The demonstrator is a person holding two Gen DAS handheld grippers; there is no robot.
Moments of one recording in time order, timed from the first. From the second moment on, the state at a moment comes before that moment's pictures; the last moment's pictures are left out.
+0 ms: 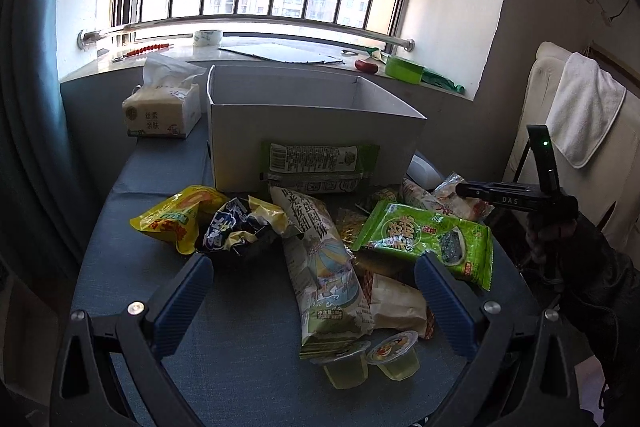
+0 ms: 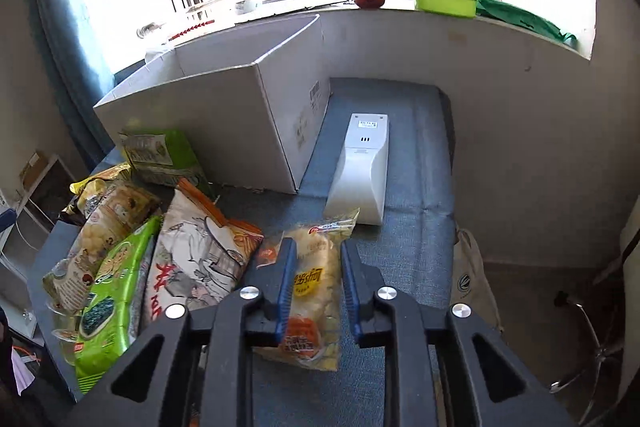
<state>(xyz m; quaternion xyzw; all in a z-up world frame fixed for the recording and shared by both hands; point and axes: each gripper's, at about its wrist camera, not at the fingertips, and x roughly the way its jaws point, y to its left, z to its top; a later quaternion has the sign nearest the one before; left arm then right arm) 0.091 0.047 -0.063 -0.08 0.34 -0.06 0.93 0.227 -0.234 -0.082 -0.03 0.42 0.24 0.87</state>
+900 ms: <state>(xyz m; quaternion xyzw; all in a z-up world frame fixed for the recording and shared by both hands) 0.134 0.054 -0.060 -0.17 0.40 -0.16 0.89 0.122 -0.207 0.033 0.00 0.30 0.28 0.91</state>
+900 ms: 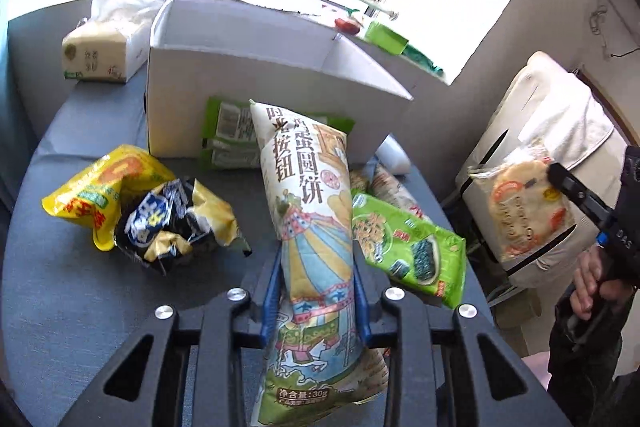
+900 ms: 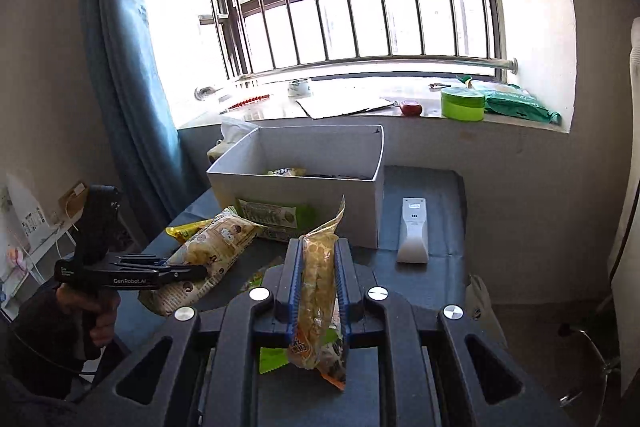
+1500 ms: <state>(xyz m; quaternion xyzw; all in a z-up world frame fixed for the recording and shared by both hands) 0.301 0.099 0.029 -0.14 0.31 -0.08 0.93 0.321 -0.096 0.066 0.01 0.33 0.28 0.90</state>
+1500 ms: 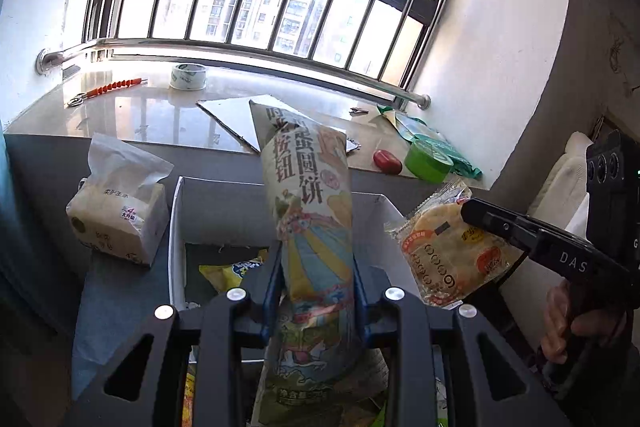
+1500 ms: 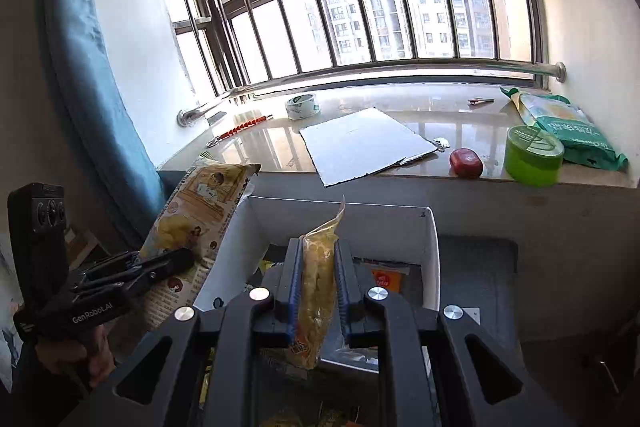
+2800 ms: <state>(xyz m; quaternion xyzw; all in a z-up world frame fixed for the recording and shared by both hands) 0.073 0.065 0.007 -0.03 0.24 -0.11 0.96 0.108 -0.179 0.060 0.00 0.23 0.24 0.94</state>
